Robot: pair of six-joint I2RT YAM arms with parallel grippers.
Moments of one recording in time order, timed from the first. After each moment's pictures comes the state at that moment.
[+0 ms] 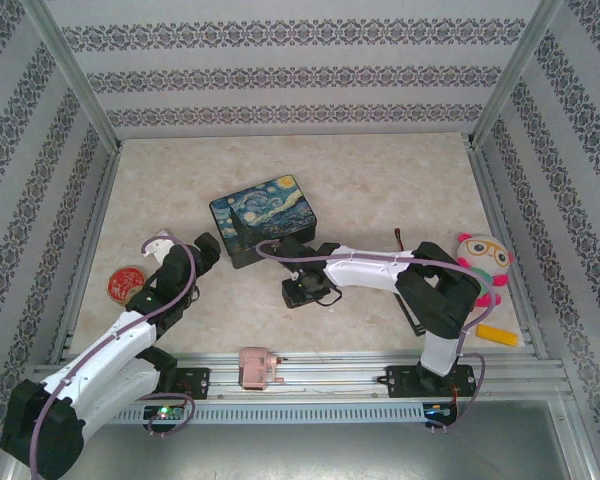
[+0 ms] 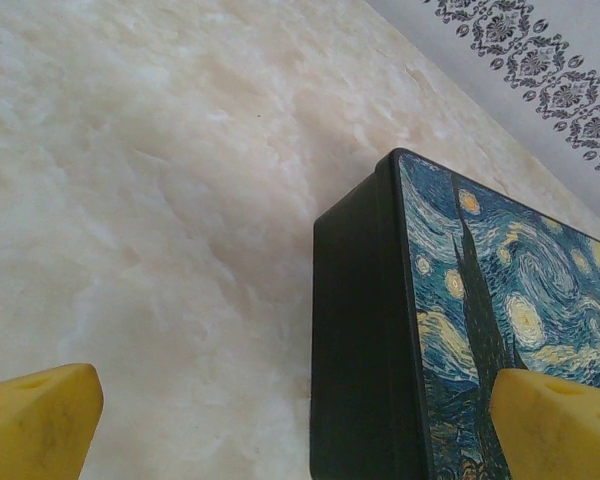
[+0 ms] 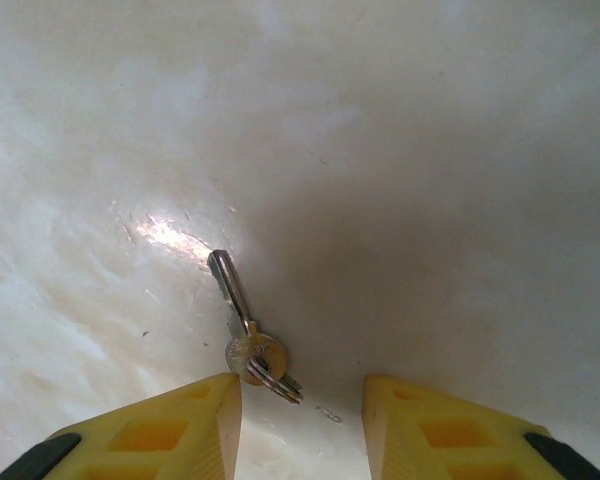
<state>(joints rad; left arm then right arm) -0.40 0.84 0.41 -0.17 -0.46 -0.92 0.92 1.81 1.09 -0.59 -0.10 0.55</state>
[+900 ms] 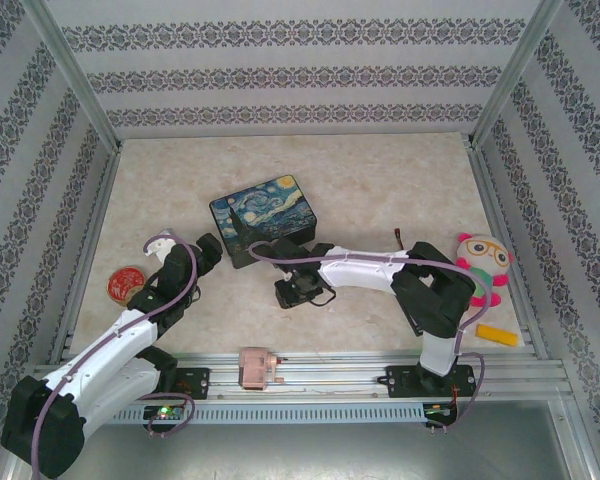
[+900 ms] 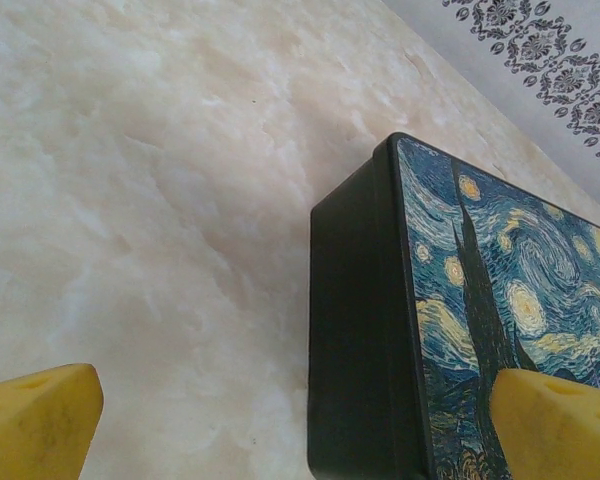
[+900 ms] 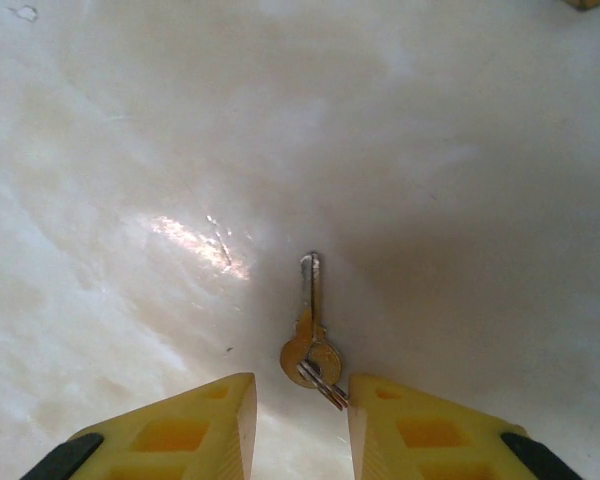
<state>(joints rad) -0.40 0.85 0.41 -0.17 -0.44 -0.92 0.95 1.84 1.13 -0.58 -0.12 0.54</state>
